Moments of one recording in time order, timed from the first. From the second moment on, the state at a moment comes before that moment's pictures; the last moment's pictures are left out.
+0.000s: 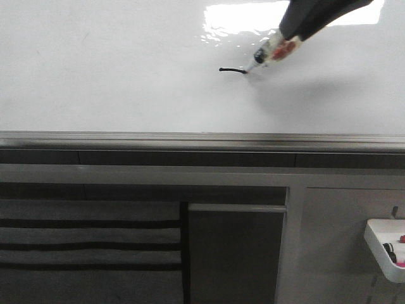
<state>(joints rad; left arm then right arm) -0.35 0.62 -0.70 -0.22 0.66 0.34 0.31 1.41 -1.19 0.32 0.71 -0.35</state>
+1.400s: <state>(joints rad) -0.53 0.90 -0.86 -0.49 0.80 0.92 0.64 1.17 -1.11 0.37 0.87 -0.84</state>
